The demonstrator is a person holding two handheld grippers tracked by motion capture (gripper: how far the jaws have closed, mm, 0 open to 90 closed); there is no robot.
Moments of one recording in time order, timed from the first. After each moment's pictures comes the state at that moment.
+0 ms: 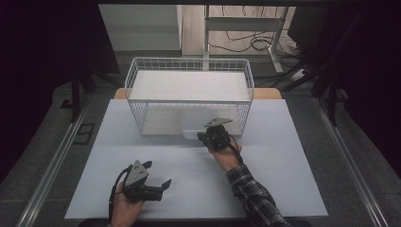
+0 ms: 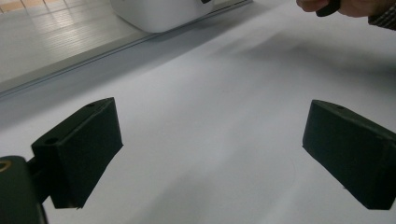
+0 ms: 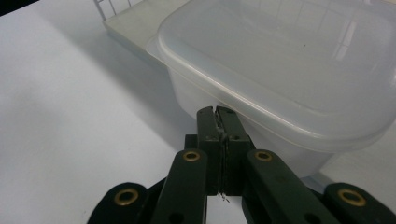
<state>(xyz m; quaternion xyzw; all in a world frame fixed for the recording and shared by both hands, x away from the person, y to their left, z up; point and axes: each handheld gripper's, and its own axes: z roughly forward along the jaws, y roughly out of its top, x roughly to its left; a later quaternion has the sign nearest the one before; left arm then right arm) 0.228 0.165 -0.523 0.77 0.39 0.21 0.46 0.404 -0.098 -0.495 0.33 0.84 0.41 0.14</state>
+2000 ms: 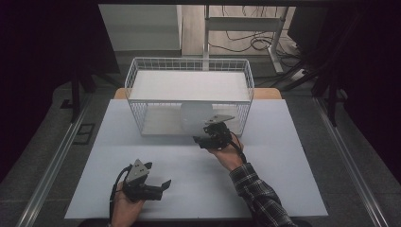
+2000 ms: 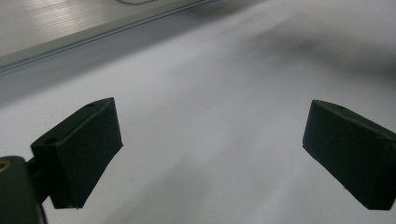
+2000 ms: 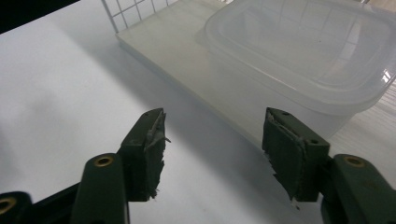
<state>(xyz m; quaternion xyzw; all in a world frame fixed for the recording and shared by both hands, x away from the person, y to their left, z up) 0.233 0.166 -0.524 0.77 0.41 0.17 0.45 0.397 -0.101 -0.474 0.32 0.84 0.42 0.13</state>
